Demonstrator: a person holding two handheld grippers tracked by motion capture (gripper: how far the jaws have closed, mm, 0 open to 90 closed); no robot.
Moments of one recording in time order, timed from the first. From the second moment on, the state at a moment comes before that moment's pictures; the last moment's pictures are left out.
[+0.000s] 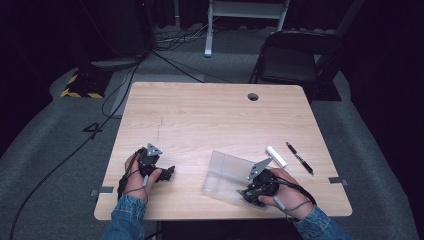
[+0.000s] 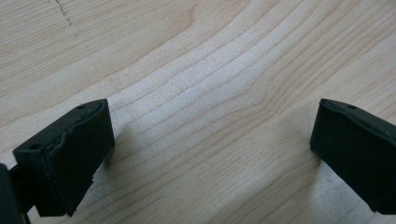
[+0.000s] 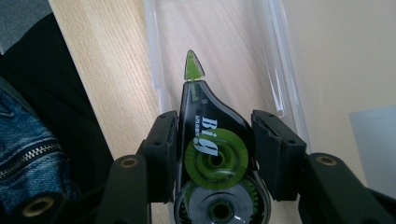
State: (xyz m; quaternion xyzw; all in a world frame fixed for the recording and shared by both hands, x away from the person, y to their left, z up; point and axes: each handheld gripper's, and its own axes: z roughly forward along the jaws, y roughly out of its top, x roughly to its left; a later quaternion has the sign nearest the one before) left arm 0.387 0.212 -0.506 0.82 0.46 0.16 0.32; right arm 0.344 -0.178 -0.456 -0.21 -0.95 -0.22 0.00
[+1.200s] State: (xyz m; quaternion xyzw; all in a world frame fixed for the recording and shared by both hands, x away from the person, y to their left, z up) left arm 0.387 0.211 -0.506 0.82 0.46 0.16 0.32; right arm 0.347 -0.184 -0.456 -0.22 -0.94 -0.24 0.04
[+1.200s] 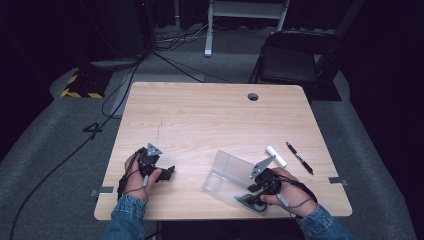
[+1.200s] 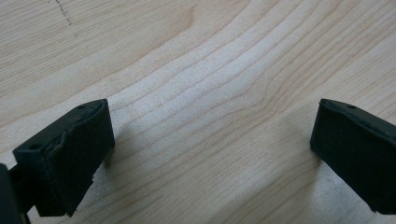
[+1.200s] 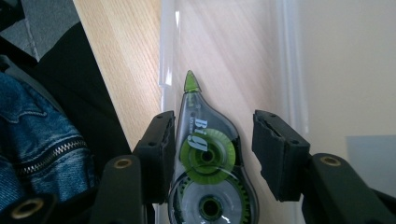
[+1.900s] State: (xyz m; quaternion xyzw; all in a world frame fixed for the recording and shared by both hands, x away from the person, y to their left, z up) left arm 0.387 0.211 -0.506 0.82 0.45 0.16 0.32; right arm 0.352 -0.216 -0.407 -0.26 -0.90 -0.36 -0.06
